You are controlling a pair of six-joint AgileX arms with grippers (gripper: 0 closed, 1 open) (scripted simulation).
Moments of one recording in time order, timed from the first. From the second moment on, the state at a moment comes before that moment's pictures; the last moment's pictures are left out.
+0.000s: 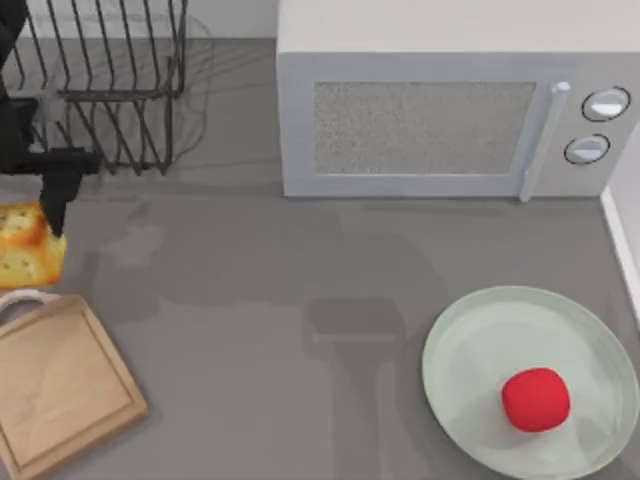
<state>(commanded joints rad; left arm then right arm) -0.01 2.07 1.67 -1.27 -0.01 -0.01 0.00 0.00 0.00 0.00 0.00 0.00</state>
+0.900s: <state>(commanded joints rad) -0.05 1.69 1.24 -1.20 -0.06 -1.43 0.00 0.00 0.00 0.00 0.00 0.00</state>
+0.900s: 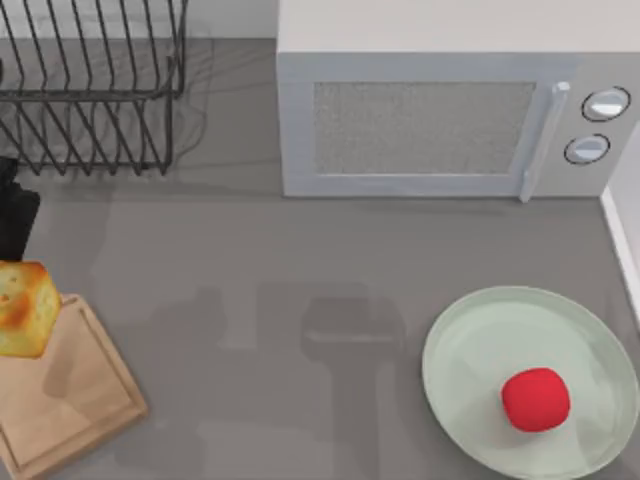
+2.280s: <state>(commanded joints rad) -0.05 1.68 1.08 -1.04 -0.07 -1.52 0.00 0.00 0.00 0.00 0.00 0.00</state>
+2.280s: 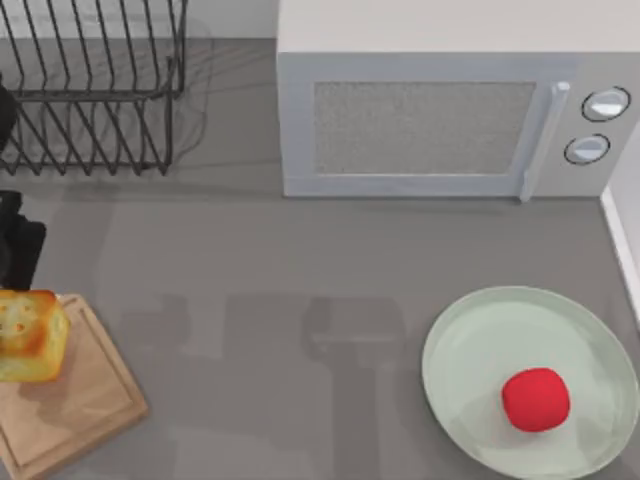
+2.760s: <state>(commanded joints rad) -0.05 1.69 1.06 -1.01 -0.07 -1.52 0.00 0.00 0.00 0.00 0.00 0.00</state>
